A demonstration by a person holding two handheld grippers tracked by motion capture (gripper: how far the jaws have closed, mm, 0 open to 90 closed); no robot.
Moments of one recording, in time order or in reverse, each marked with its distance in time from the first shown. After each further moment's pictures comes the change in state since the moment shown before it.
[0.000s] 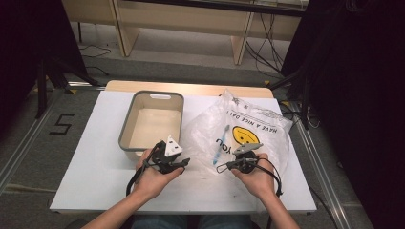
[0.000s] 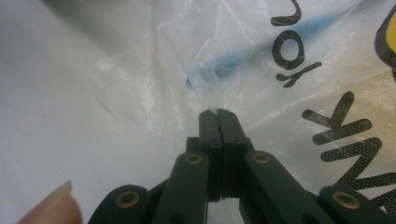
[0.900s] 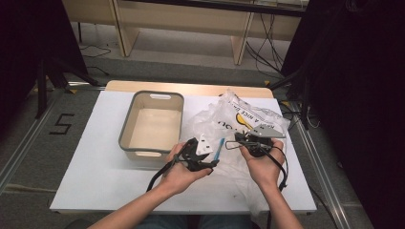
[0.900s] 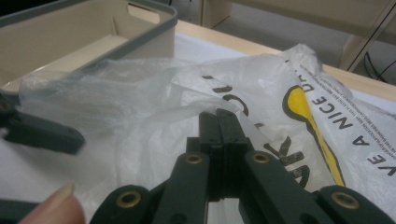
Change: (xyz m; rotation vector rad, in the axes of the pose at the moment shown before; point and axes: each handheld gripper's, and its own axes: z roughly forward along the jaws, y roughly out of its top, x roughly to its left) left arm -0.044 0.044 0.029 -0.038 -0.147 0.129; right arm -0.008 0.037 -0.053 -0.386 -0.207 0.110
